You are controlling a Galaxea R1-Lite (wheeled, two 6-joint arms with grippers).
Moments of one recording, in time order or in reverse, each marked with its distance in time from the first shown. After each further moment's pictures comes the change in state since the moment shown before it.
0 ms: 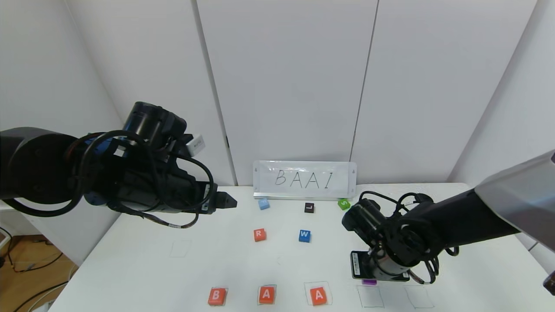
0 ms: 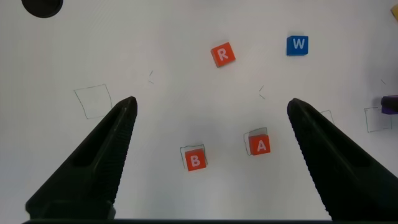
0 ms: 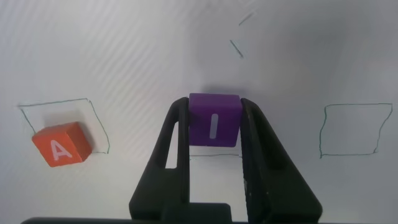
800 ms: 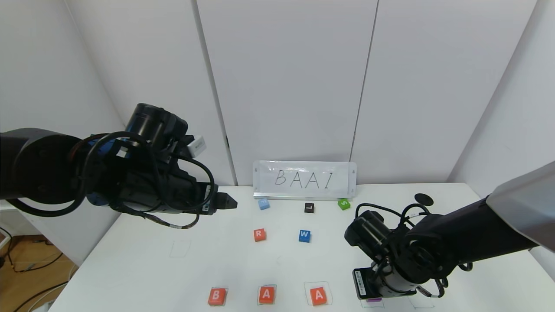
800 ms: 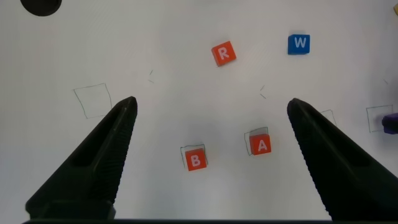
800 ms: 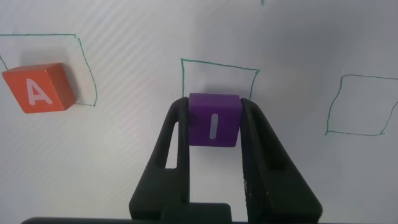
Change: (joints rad) left arm 0.000 0.007 0.000 0.000 0.000 0.000; right arm 0.037 -0.038 0.093 -0.017 0.039 -0.067
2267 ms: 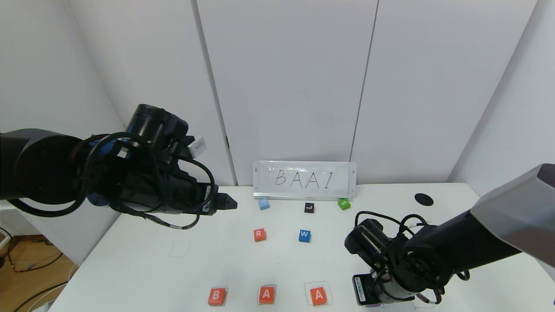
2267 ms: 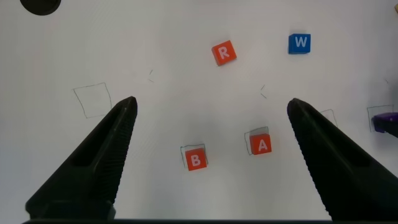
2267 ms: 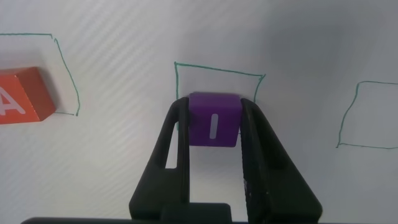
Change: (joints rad) left arm 0.000 0.001 0.001 0.000 0.000 0.000; right arm -0.004 0.034 0.059 -0.096 -0.004 -0.008
